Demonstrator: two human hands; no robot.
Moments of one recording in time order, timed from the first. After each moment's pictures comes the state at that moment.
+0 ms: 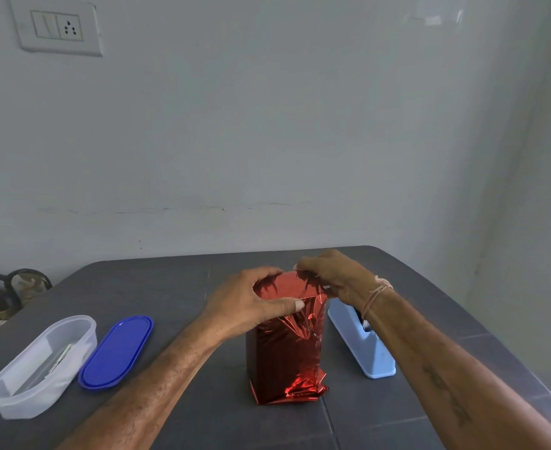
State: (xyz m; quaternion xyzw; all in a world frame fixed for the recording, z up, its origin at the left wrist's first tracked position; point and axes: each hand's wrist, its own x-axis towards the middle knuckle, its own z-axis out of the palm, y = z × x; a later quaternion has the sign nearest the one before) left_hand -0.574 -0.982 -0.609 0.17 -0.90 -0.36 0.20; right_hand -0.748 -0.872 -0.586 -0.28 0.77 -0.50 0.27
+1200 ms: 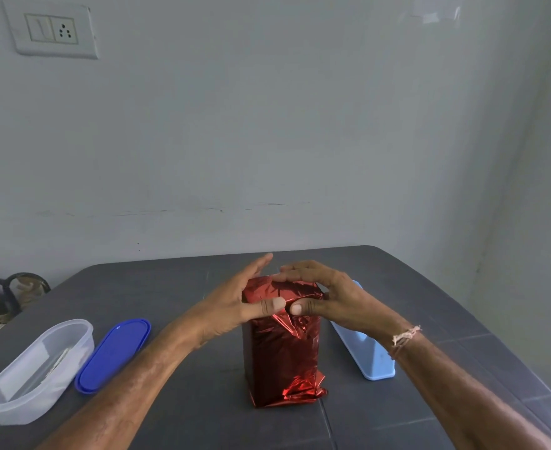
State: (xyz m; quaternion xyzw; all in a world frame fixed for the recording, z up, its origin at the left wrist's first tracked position) left_hand -0.565 -0.996 -0.608 0.09 -0.86 -0.48 0.12; right_hand -0.742 -0.827 -0.609 -0.61 0.68 -0.39 0.09
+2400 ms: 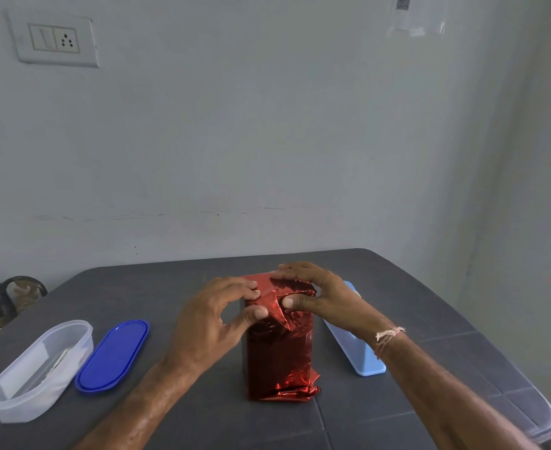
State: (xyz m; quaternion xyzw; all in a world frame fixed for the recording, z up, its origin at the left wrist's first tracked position) left_hand -0.541 -0.988 -0.642 0.05 -0.87 -0.18 0.45; right_hand -0.741 -0.829 -0.621 -0.57 0.68 -0.45 0.12
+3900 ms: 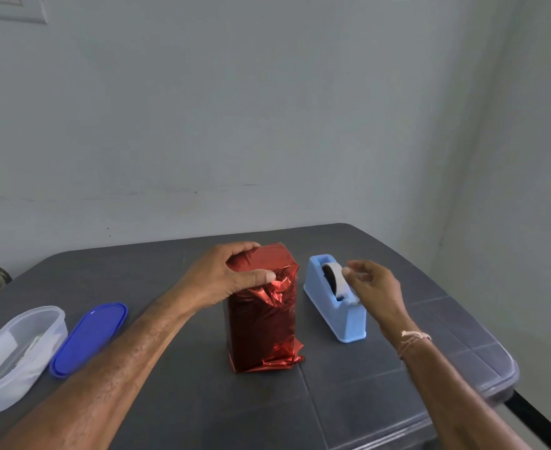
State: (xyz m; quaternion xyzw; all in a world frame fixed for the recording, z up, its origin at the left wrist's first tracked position) left_hand -0.582 -1.001 -0.609 0.13 -0.89 -0.40 0.18; right_hand -0.783 -0.767 -0.677 -0.20 0.81 -0.55 0.00
